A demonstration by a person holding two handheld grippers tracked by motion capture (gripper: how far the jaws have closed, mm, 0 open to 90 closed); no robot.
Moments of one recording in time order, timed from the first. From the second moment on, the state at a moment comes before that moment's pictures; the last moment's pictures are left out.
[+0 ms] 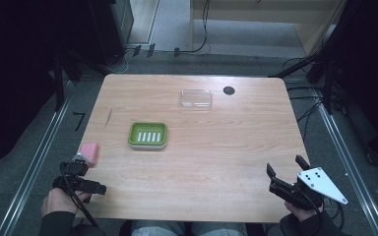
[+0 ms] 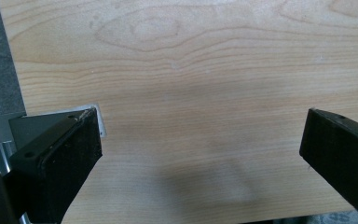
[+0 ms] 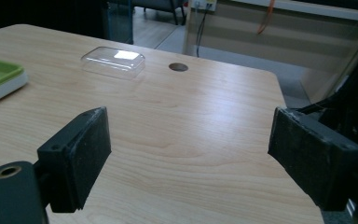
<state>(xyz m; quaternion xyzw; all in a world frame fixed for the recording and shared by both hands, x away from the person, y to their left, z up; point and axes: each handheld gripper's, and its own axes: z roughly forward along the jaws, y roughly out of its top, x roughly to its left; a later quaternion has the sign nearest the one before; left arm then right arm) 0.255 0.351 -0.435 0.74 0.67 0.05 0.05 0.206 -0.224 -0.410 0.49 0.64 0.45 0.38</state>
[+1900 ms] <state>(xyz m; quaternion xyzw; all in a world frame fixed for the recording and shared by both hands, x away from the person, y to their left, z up) 0.336 0.374 -0.430 0.72 0.68 0.09 0.09 0.203 -0.220 -0.410 0.47 0.65 0.45 0.39</state>
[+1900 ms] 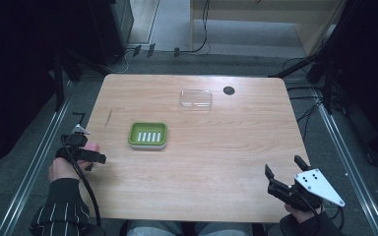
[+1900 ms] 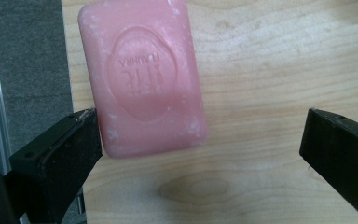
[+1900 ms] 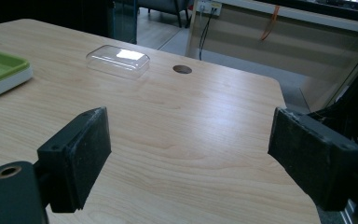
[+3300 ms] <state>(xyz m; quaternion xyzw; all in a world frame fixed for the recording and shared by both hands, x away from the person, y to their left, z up) 0.376 0.393 -0.446 0.71 0.70 0.07 0.05 0.204 -0.221 -0.410 0.47 0.66 0.44 0.39</state>
